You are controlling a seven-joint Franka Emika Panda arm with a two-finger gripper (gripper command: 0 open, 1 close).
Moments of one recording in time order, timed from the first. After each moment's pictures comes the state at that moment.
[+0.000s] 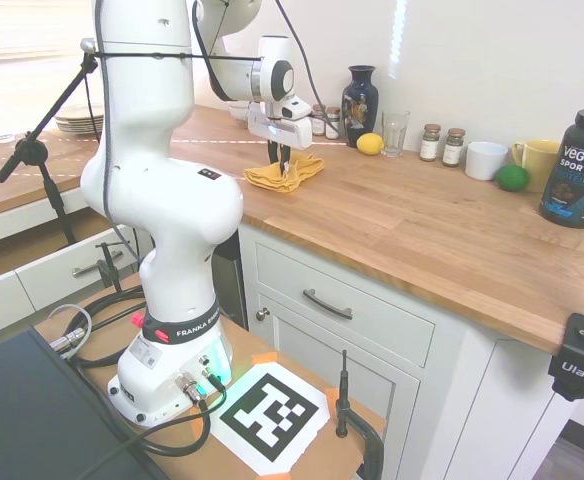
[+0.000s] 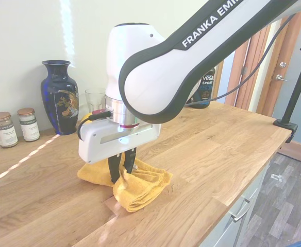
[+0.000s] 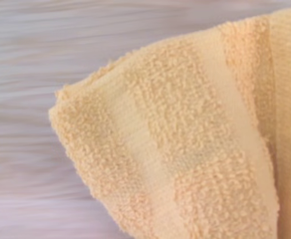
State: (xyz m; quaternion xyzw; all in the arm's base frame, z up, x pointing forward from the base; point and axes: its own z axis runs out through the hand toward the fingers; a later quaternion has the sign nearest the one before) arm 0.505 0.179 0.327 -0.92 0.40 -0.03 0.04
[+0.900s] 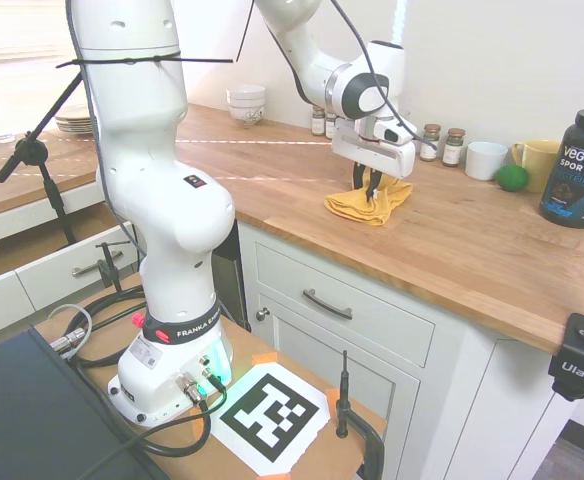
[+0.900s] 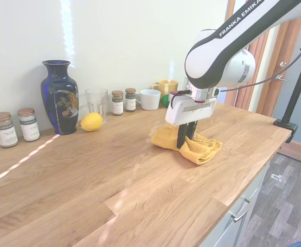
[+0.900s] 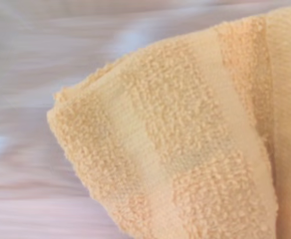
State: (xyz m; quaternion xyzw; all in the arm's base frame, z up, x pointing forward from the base) arm 0.487 -0.095 0.327 -0.91 0.41 -0.02 0.06
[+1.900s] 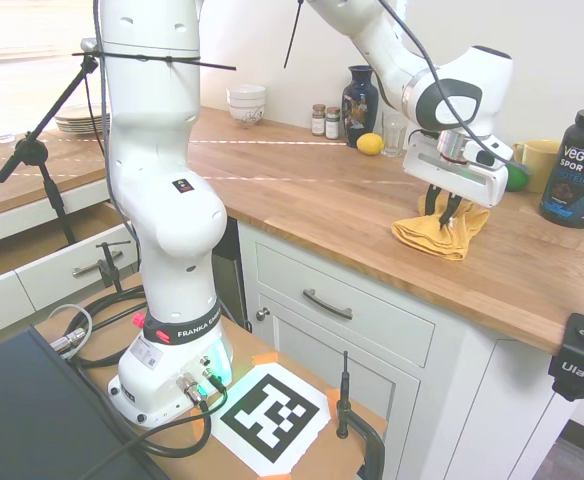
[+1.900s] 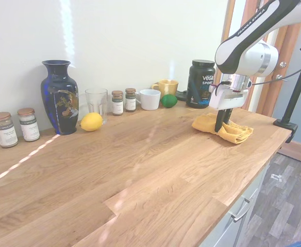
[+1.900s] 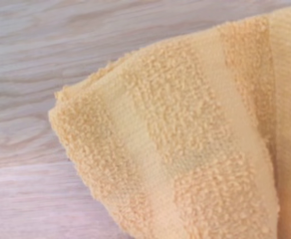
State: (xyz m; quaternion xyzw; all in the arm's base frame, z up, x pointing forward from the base) arm 0.468 -0.269 0.330 -0.90 0.43 0.00 0.05
